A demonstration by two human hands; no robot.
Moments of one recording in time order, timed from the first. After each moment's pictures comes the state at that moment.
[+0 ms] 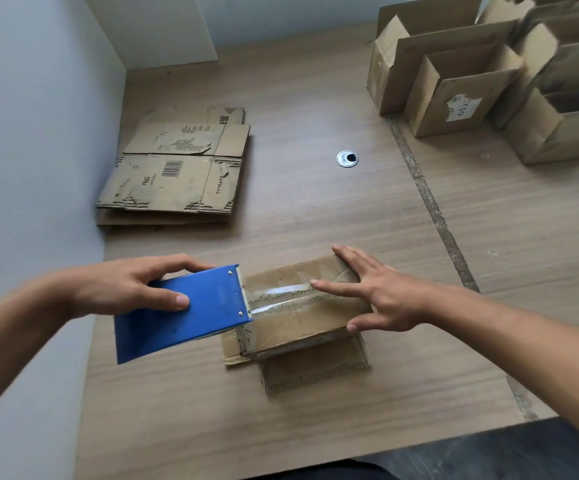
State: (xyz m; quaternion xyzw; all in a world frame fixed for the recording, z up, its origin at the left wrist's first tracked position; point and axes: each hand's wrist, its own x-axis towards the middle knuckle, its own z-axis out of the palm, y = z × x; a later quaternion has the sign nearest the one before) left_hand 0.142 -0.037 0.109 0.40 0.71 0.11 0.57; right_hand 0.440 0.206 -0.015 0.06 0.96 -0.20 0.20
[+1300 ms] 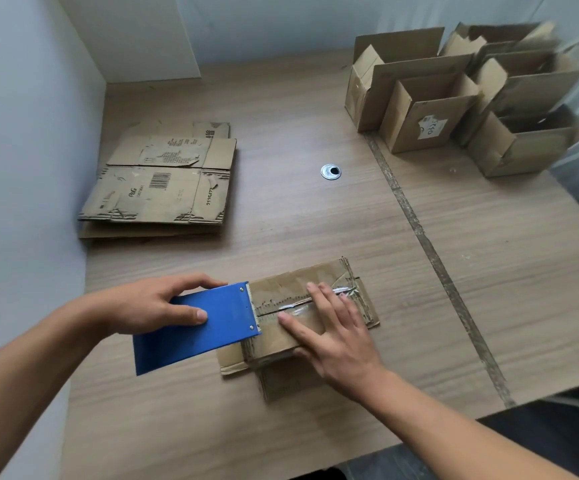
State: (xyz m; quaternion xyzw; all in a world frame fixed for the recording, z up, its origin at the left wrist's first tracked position) left_hand 0.138 -0.042 0.077 0.47 0.72 0.08 0.51; right_hand 0.433 0.079 -0.066 0.21 0.97 -0.03 -0.14
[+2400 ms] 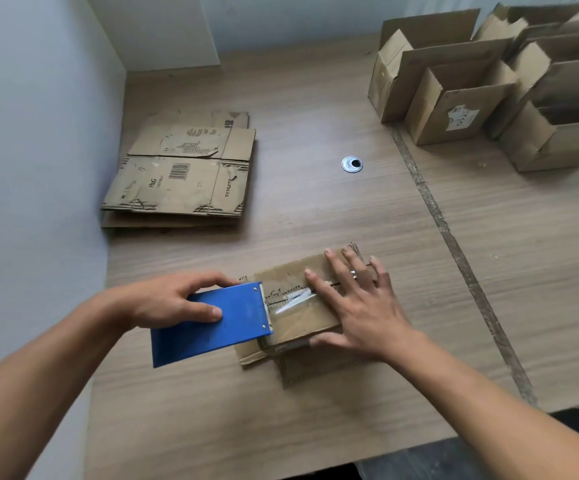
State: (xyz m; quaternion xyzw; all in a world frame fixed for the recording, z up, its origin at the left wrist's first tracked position) left_hand 0.130 -0.047 0.064 0.47 0.71 0.06 0.52; right_hand 0.407 0.119 -0.038 0.23 0.97 -0.01 0.02
